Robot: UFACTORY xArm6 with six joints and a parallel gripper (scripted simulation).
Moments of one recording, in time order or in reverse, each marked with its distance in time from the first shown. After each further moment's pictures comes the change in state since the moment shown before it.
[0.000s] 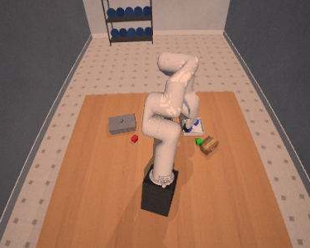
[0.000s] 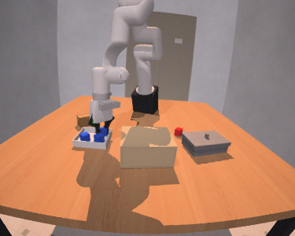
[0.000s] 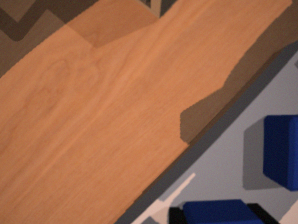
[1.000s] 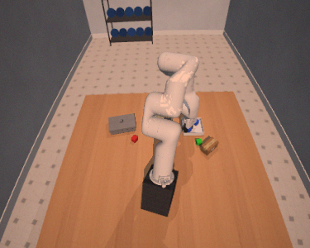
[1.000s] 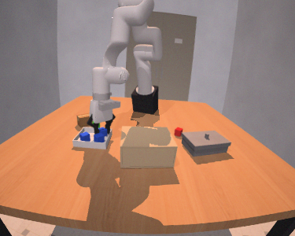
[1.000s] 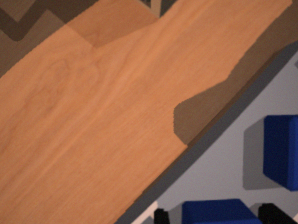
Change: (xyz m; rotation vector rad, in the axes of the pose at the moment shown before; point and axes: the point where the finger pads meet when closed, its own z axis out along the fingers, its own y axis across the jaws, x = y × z) arm 0.000 0.000 0.000 0.000 0.000 0.000
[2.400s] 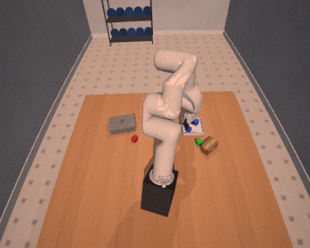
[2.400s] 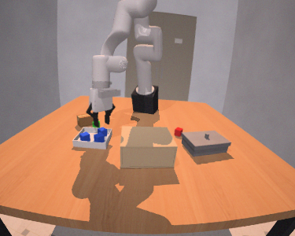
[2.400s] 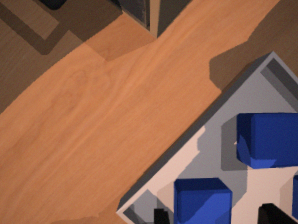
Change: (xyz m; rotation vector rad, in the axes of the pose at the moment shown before) arm 0.000 0.000 -0.049 -0.002 0.006 0.000
